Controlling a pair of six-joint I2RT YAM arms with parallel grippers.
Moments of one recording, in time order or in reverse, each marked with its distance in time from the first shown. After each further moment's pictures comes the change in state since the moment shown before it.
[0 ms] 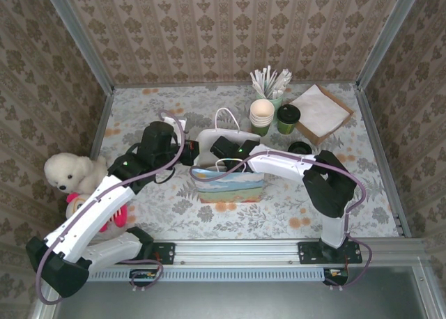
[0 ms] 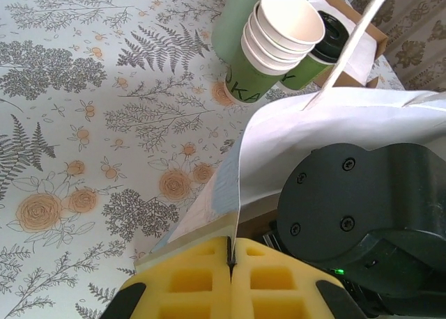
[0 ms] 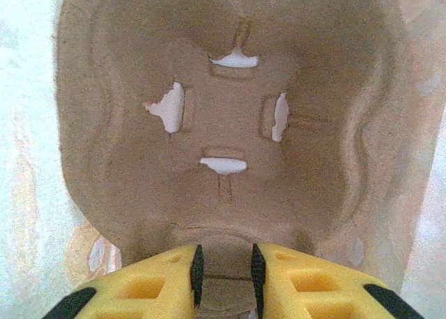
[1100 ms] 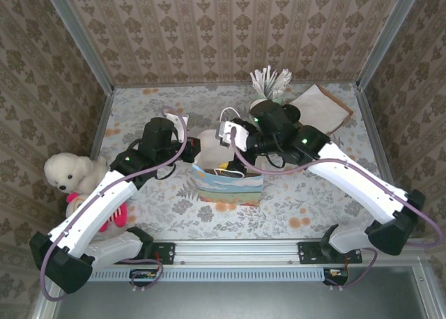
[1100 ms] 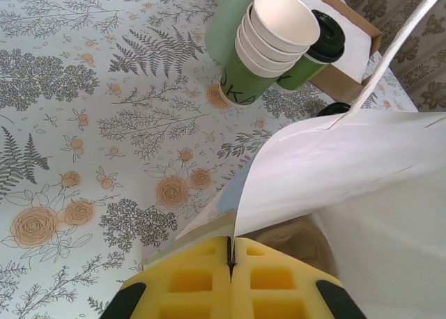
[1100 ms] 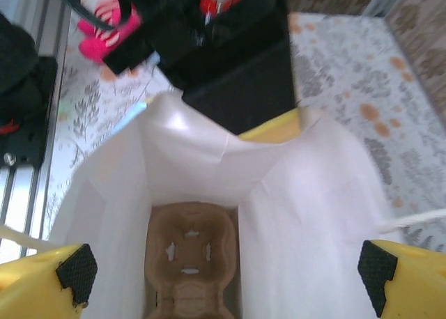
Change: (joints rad) left arm 0.027 0.043 0.019 0.018 0.042 0.048; right arm -0.079 -0.528 0.097 0.076 -0.234 0.301
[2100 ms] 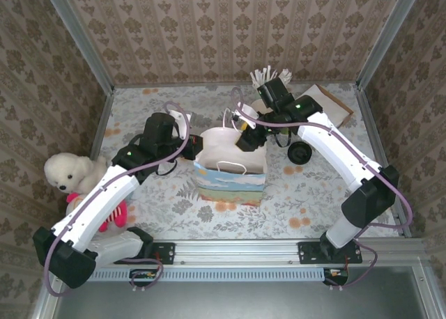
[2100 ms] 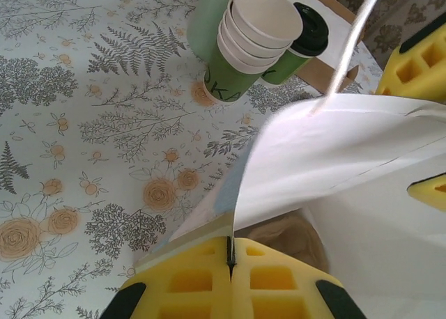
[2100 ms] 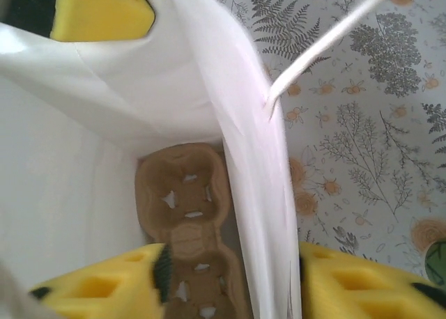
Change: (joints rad) left arm 0.021 0.049 0.042 -0.002 0.080 0.030; right arm -0.255 0.278 0.209 -0.308 -0.180 -0.017
